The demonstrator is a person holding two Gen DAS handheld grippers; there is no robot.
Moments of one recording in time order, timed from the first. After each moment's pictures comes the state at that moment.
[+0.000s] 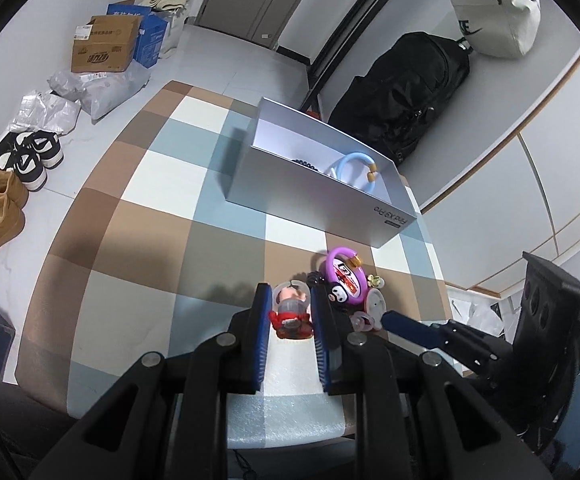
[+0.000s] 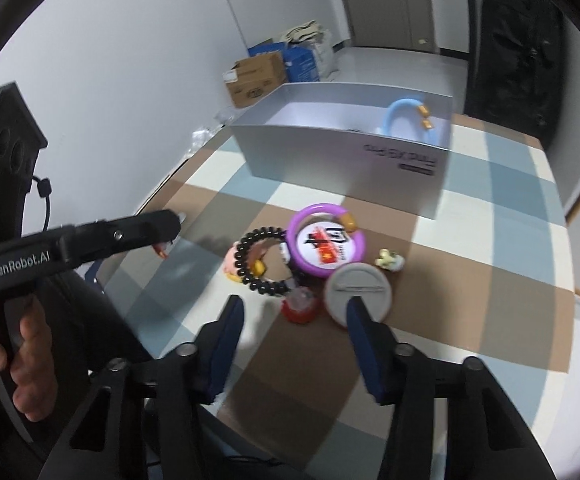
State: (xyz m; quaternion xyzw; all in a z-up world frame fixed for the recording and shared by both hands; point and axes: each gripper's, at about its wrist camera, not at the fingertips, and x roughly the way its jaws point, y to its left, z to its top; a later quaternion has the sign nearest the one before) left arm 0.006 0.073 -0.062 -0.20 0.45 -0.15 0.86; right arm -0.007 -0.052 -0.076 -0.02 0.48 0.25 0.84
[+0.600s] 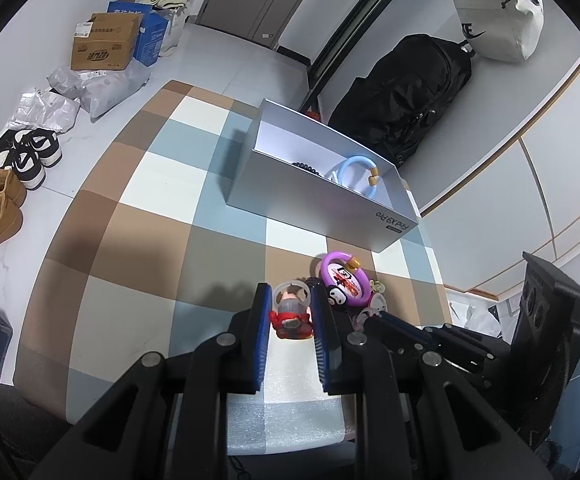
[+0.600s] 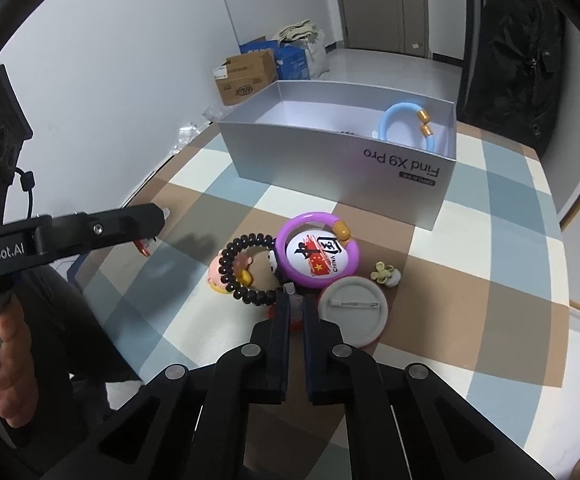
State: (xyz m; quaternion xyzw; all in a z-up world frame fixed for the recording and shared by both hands) left arm 0.010 0.076 -0.063 -0.20 0.45 -0.15 0.85; right arm 0.000 -0.050 -0.078 -0.03 0.47 0.22 0.85
